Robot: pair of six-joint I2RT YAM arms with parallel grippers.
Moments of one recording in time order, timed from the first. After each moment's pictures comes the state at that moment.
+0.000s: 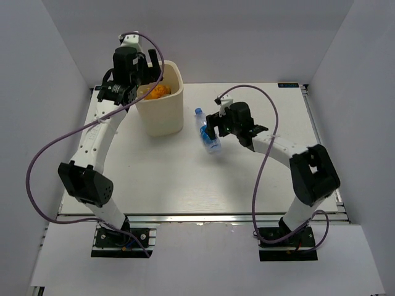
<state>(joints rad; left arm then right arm) -0.26 1.72 1.92 -0.50 -0.18 -0.23 0.53 1.65 1.10 0.09 -0.18 0.03</state>
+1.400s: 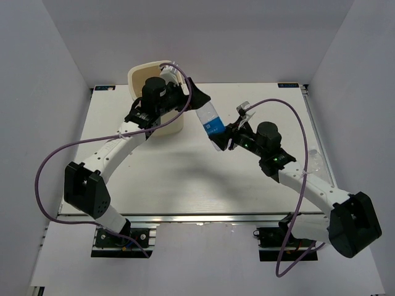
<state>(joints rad) -0.48 1.57 1.40 -0.02 0.30 -0.59 0.58 1.20 0.74 0.38 -0.36 0.26</state>
